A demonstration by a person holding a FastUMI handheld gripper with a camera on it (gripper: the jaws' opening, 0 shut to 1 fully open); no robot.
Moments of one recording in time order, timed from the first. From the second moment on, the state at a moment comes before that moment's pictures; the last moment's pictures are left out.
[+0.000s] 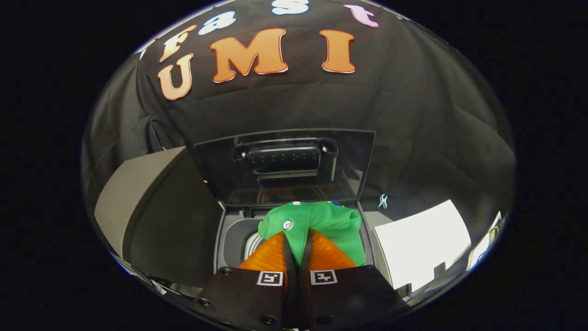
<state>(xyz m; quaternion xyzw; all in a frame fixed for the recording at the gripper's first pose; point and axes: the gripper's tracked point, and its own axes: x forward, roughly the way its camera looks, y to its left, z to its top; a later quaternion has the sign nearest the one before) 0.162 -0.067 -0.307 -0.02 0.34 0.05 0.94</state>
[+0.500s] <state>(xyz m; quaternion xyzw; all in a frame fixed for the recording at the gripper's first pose) 0.174 -0.061 -0.412 -0.05 0.41 0.05 0.91</state>
